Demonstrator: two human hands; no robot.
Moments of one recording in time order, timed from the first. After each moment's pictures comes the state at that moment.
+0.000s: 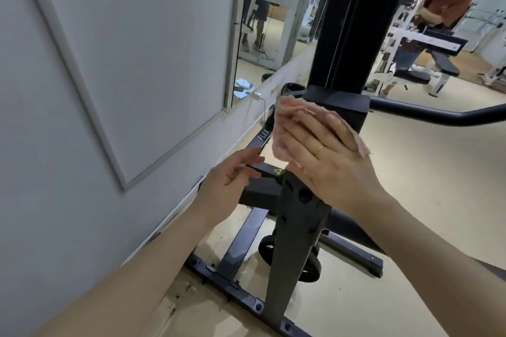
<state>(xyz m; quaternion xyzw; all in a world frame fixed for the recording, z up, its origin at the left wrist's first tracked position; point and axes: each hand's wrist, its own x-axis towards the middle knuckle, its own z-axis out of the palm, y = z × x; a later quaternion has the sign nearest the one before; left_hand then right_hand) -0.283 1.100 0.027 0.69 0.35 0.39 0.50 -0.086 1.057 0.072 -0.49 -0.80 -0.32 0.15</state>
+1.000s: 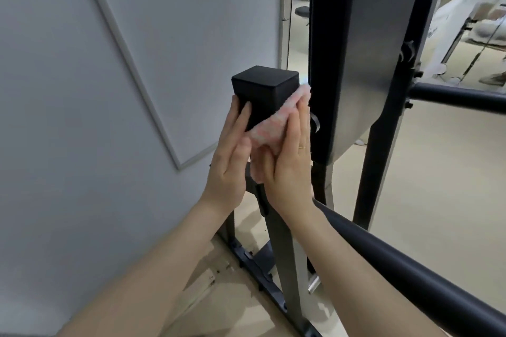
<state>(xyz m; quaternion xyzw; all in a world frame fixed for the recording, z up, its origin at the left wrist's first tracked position) -0.173 1.036 0.047 0.69 0.37 0.54 0.32 -0.073 1.047 0.020 -0.46 -0.64 0.02 0.62</state>
